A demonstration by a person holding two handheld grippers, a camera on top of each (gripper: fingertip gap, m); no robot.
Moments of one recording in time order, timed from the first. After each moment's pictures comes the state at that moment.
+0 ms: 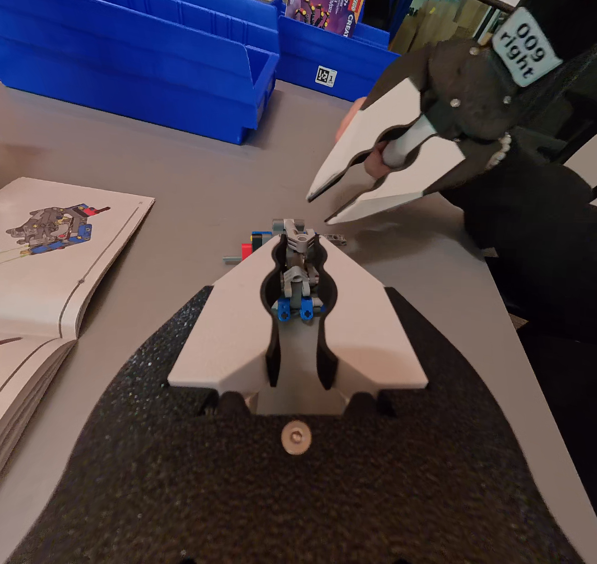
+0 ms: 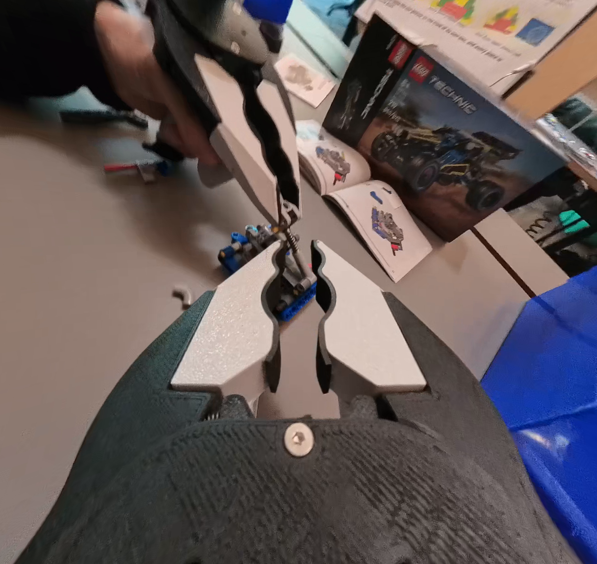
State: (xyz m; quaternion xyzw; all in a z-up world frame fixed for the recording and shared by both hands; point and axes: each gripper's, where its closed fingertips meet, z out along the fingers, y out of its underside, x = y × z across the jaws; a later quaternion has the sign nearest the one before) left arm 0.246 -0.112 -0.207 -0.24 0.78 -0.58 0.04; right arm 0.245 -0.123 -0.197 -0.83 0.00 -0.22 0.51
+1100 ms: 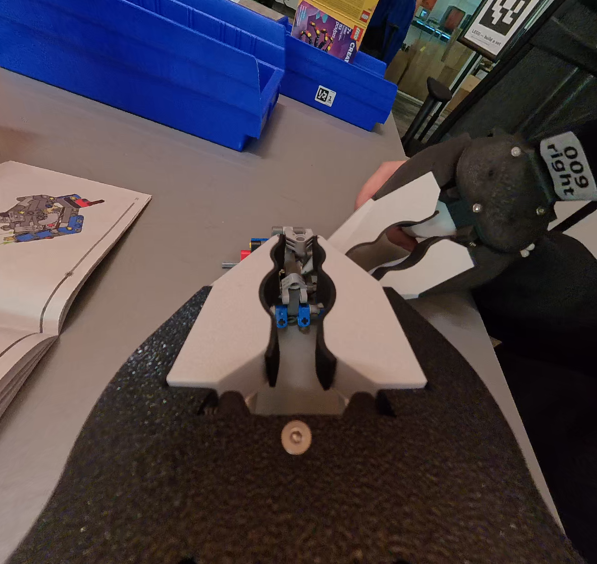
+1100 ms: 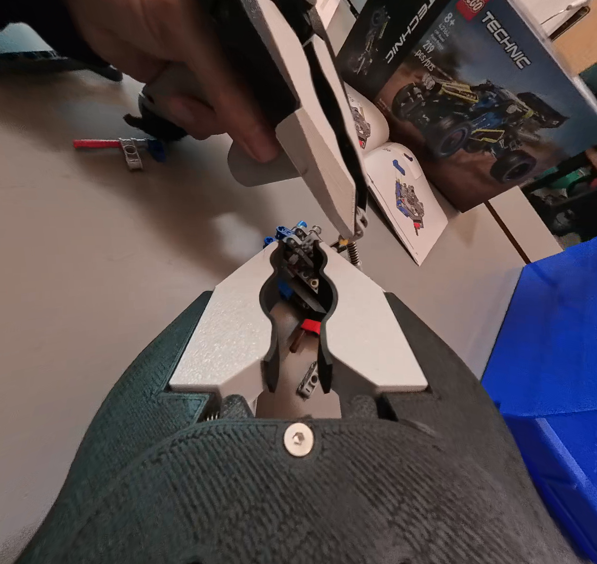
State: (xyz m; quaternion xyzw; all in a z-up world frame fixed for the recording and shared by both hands) left arm 0.249 -0.113 -0.202 -0.27 0.75 -0.60 0.01; right arm 0.229 -0.096 -0.228 -0.87 0.05 -0.28 0.41
